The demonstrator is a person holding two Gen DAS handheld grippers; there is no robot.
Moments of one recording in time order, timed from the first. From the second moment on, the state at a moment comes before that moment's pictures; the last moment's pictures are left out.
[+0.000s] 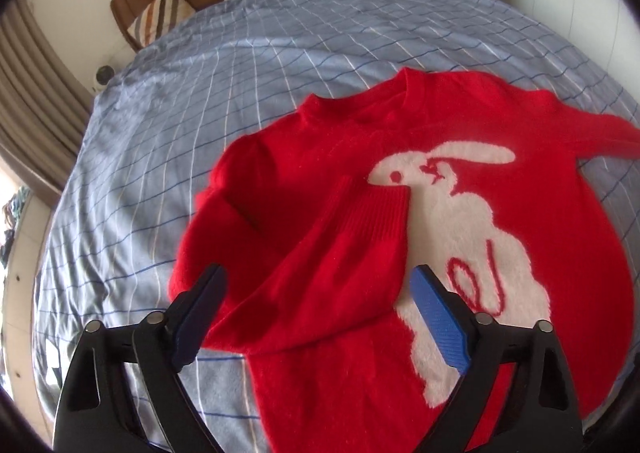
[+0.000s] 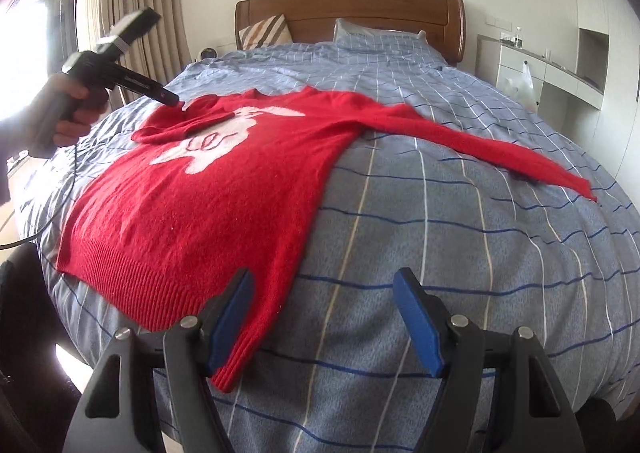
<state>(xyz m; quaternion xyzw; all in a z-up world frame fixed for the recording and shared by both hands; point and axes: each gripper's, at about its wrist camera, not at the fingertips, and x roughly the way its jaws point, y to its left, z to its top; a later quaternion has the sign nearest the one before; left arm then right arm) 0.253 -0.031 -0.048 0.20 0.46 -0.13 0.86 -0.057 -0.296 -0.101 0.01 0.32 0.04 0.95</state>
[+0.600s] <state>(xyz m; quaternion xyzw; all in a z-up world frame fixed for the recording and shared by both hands) 0.310 -0.020 -0.082 0.07 0.55 -0.22 0.80 -0.052 -0.293 -0.106 -0.01 0.32 0.02 0.95</state>
